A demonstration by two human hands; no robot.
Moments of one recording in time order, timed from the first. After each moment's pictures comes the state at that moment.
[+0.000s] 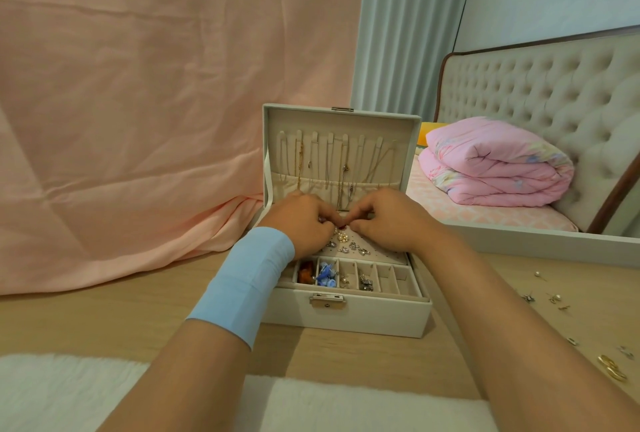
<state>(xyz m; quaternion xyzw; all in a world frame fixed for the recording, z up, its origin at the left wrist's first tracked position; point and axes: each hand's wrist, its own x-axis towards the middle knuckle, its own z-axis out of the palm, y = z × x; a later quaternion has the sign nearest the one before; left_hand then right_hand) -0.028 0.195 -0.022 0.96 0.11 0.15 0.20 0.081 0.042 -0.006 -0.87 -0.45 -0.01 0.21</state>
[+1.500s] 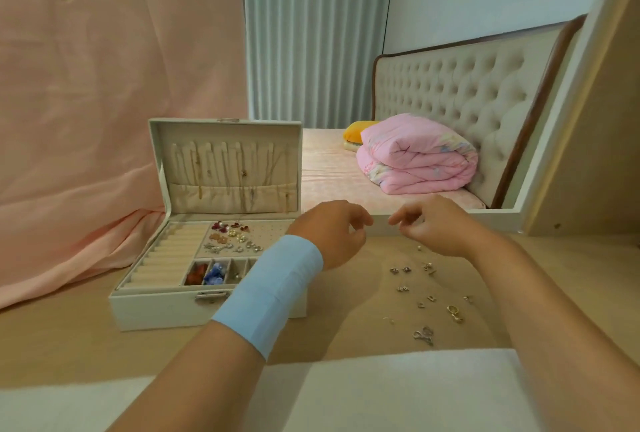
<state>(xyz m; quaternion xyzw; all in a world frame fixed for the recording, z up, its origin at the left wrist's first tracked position) 0.012 0.018 0.005 0.96 -0.01 0.14 0.23 0.121 -0.174 0.005 -0.91 -0.32 -0.03 0.28</state>
